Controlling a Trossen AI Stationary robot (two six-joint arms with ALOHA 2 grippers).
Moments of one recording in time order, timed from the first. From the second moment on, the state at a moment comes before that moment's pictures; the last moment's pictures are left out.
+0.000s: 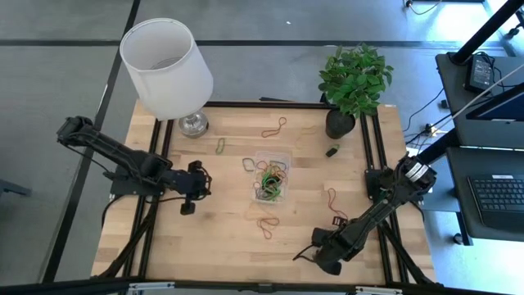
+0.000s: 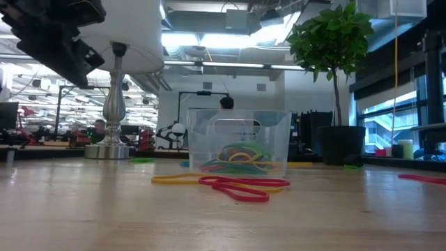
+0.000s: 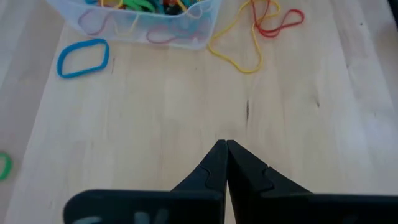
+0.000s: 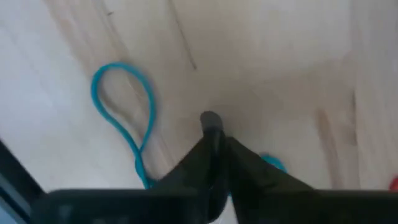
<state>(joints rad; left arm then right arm) -0.38 0.90 0.57 -0.53 -0.20 -0.36 0.79 1.89 1.11 -0.75 -0.09 1.12</state>
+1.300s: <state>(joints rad) -0.01 0.82 0.37 -0.27 0.04 -0.18 0.07 1.83 1.70 -0.92 0.13 0.22</state>
